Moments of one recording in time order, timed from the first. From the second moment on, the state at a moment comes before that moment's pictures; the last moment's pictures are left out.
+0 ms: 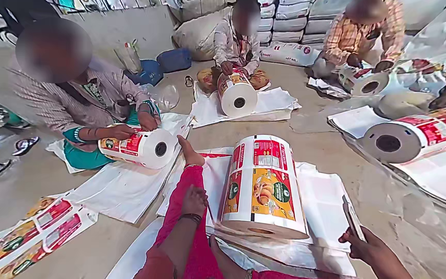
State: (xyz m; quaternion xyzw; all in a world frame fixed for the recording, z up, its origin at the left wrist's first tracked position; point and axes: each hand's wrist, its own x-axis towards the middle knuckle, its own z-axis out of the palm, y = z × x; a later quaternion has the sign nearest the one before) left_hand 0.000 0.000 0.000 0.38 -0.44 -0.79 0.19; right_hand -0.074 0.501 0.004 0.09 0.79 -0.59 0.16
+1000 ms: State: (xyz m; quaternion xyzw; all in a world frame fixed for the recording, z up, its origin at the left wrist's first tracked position) left_hand 0.000 0.032 -0.035 0.21 -0.68 -0.70 -0.05; right_hand -0.075 0.514 0.001 0.04 0.78 -0.60 0.16
